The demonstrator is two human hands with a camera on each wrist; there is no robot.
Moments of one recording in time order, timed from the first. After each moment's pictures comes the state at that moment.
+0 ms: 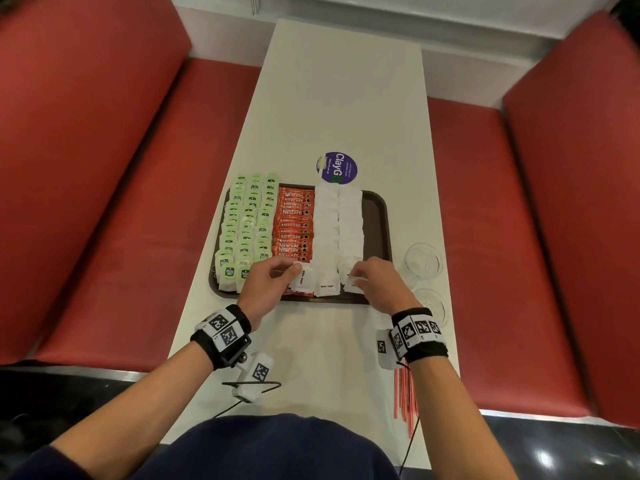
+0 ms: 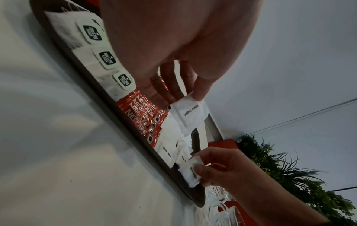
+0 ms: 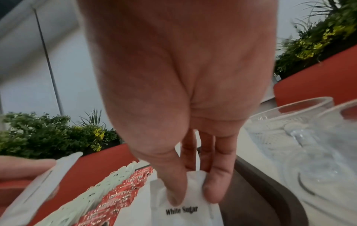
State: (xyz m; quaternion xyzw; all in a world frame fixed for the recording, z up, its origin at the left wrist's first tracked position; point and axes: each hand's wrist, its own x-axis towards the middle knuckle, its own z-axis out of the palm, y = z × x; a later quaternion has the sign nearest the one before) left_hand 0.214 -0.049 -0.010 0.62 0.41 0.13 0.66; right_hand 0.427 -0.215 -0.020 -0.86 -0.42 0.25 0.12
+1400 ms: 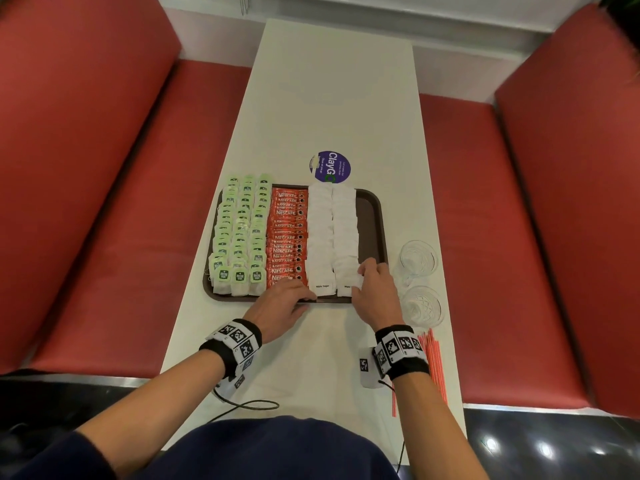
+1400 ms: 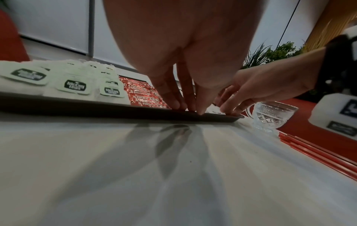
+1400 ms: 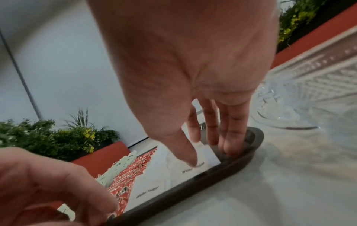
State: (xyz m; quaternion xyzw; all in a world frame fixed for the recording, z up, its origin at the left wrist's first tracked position) left_hand 0.213 -0.062 -0.054 0.94 0.12 0.02 0.31; right_hand 0.389 -0.229 -0.039 -0.92 -0.28 0.18 0.19
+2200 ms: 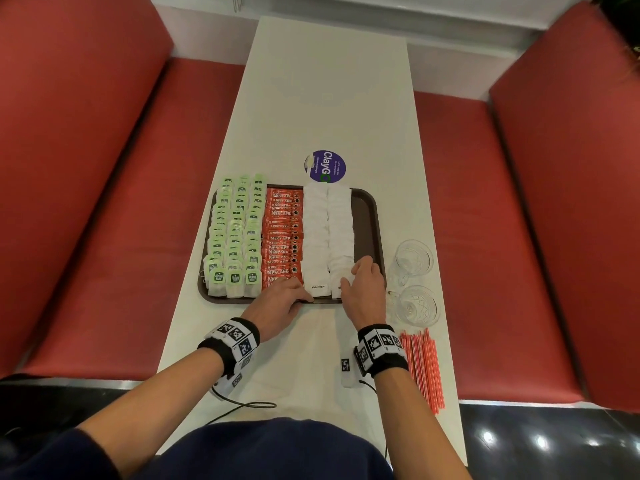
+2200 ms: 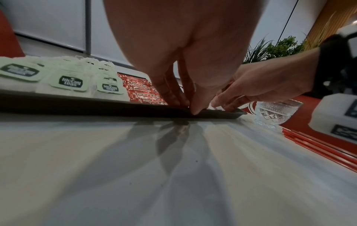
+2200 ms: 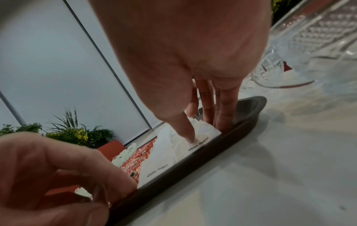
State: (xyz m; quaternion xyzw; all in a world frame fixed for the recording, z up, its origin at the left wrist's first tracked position) left_hand 0.218 -0.058 -0.058 0.94 0.12 -0.01 0.32; right_hand 0.374 -0.212 -0.044 -0.93 -0.22 0.12 0.28
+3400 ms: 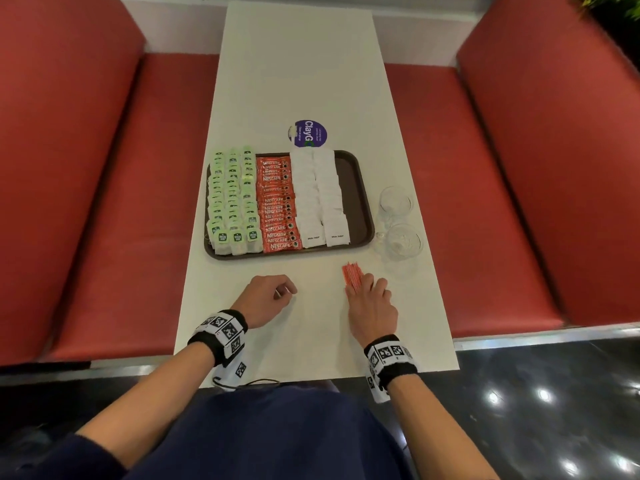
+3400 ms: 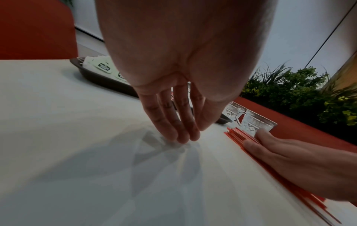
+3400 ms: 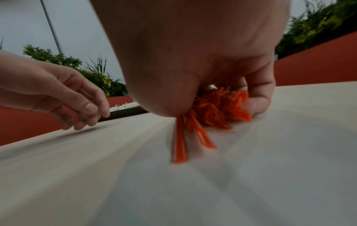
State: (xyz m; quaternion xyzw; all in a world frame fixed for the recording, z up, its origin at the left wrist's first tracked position) left_hand 0.129 -0.095 -0.048 0.89 0.20 -0.10 0.41; right_hand 0.254 -0.324 -0.068 -0.97 -0.22 0.08 0.03
